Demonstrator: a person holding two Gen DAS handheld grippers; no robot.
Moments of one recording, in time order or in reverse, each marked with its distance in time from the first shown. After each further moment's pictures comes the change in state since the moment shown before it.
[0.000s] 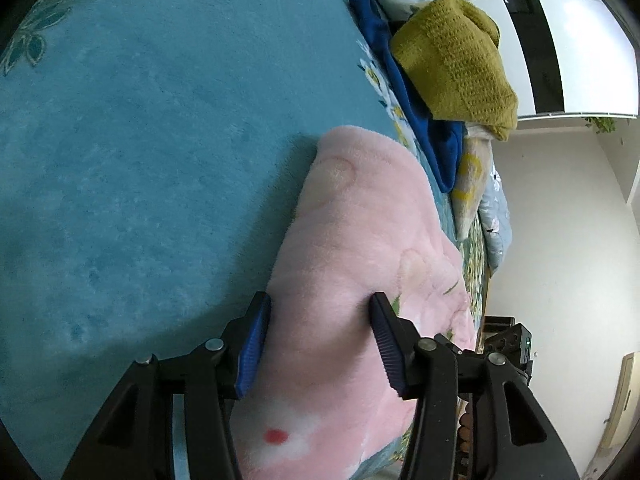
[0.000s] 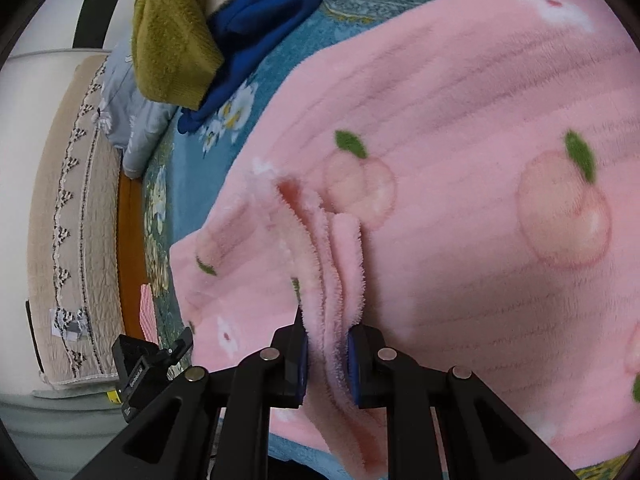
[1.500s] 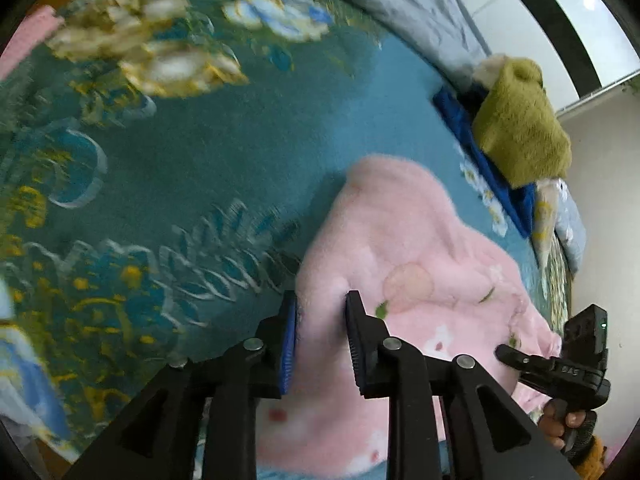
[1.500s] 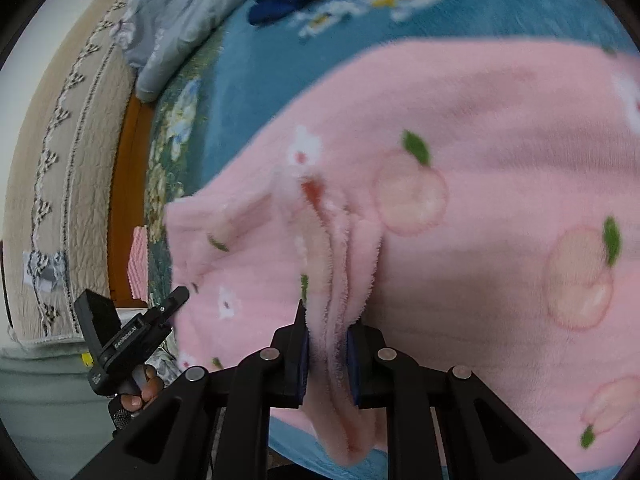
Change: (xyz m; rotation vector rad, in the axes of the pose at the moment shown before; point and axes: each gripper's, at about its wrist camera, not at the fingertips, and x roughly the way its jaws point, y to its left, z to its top) left arm -0.144 0.079 0.086 0.159 -0.161 0.343; right arm 0.106 0.163 -0.048 -0.199 0.106 -0.039
